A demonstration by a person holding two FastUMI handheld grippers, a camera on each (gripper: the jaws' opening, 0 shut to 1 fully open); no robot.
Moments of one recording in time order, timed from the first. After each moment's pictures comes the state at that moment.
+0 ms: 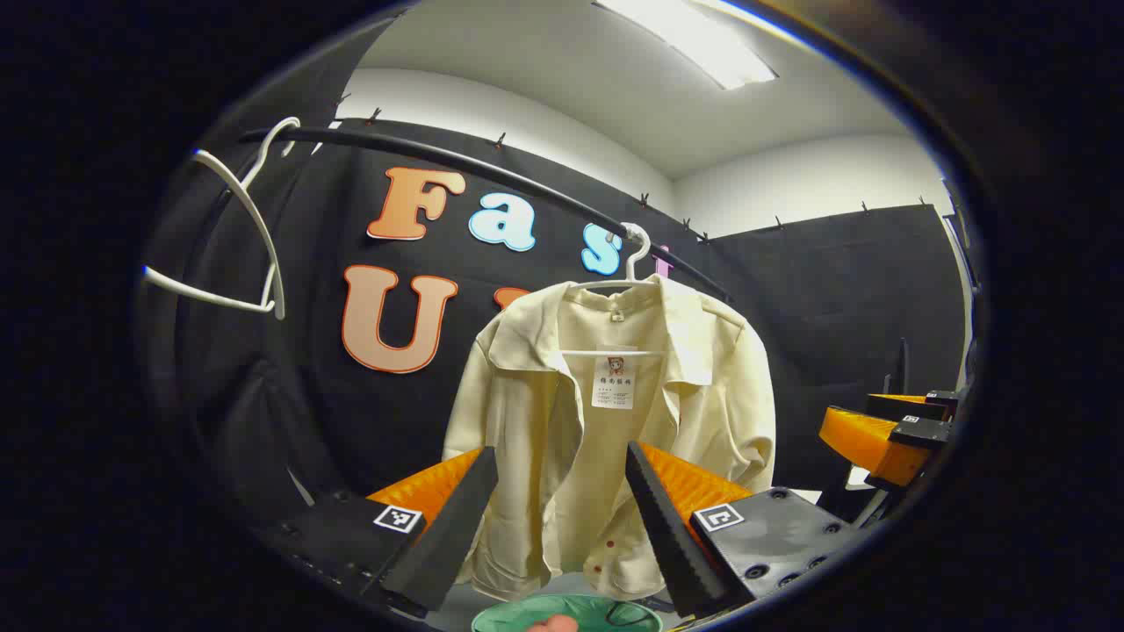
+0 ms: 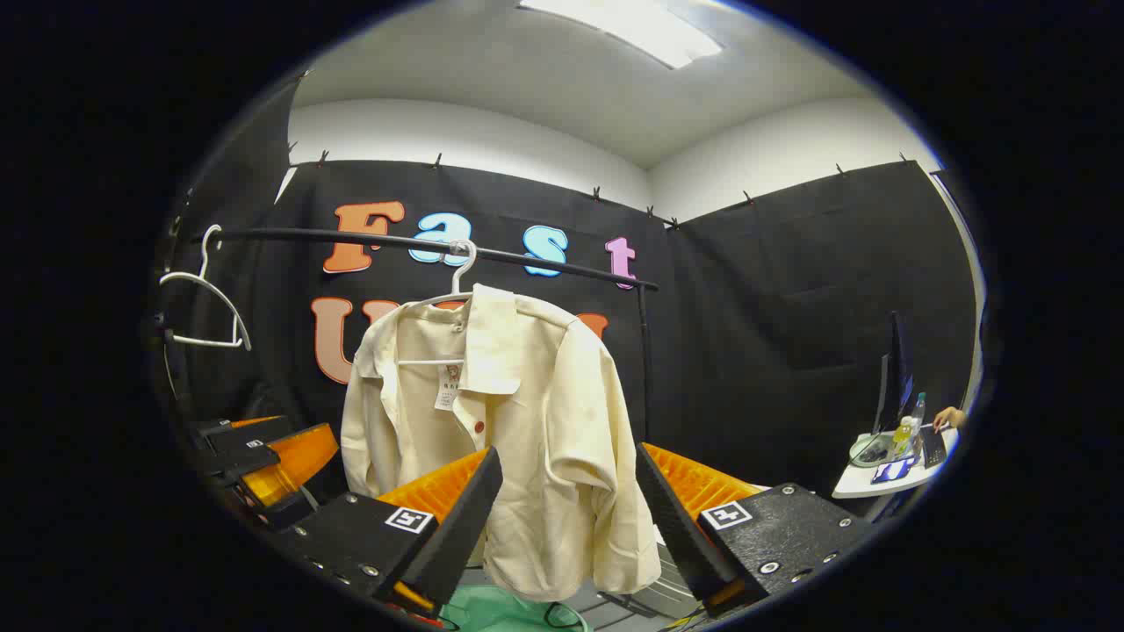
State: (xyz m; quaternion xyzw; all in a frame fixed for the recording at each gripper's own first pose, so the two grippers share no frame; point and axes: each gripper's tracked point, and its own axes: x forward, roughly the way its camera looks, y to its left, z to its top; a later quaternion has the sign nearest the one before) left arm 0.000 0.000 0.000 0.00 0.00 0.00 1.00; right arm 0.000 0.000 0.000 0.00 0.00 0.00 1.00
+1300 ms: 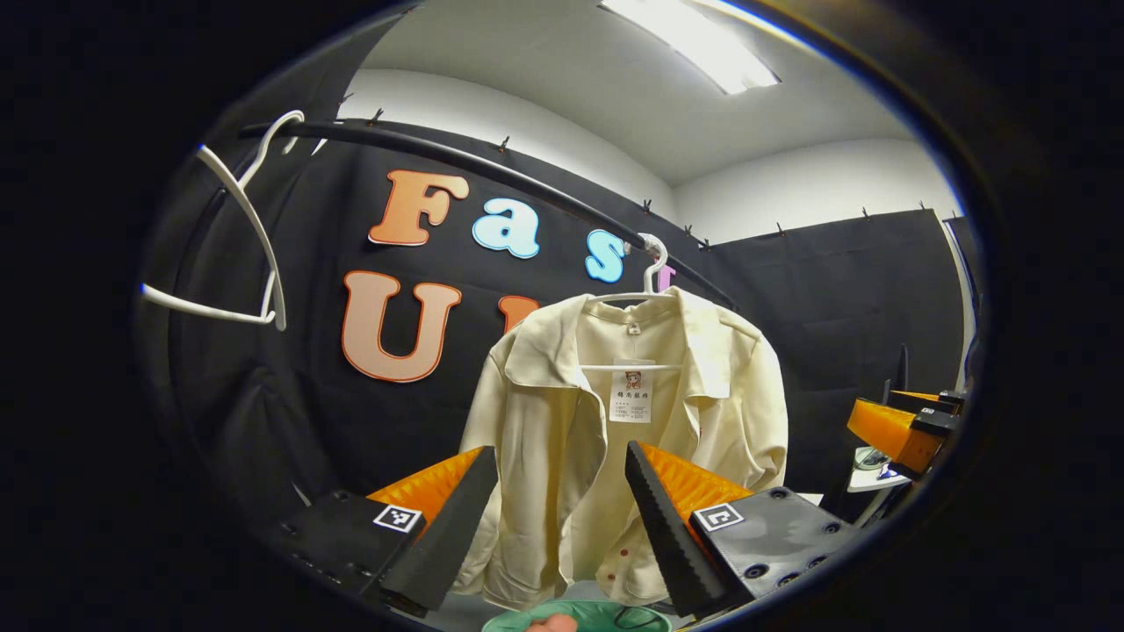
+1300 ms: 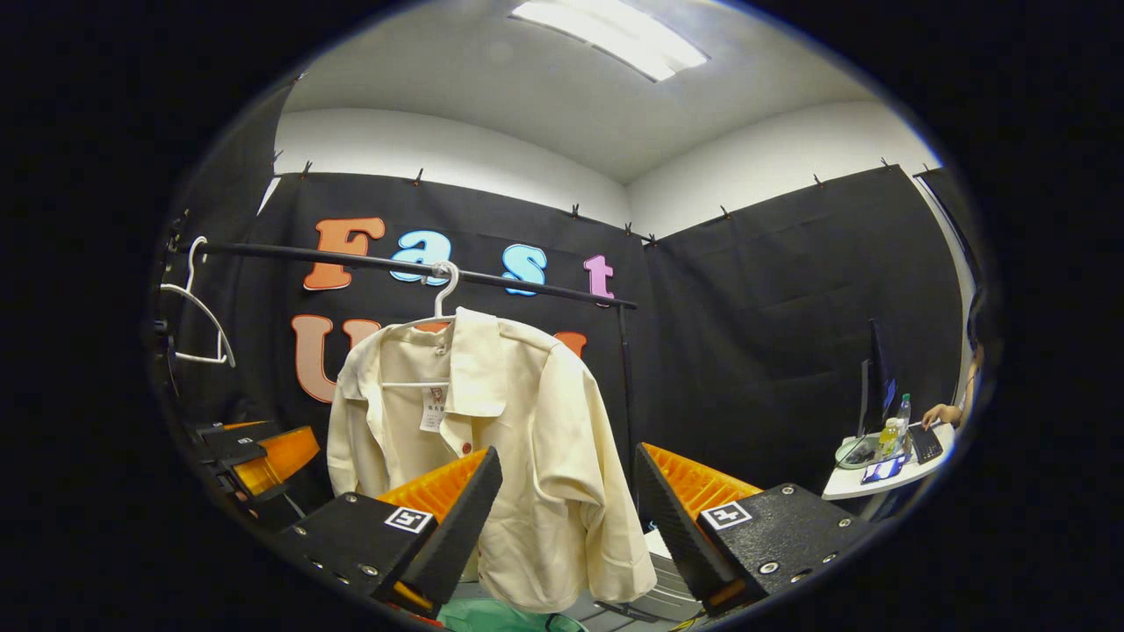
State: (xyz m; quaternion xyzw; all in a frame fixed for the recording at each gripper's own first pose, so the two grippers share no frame) left arm 0.001 0.020 0.015 0.01 -0.02 0.00 1.00; right arm -0.013 -0.011 0.013 0.02 -0.03 -0.04 1.00
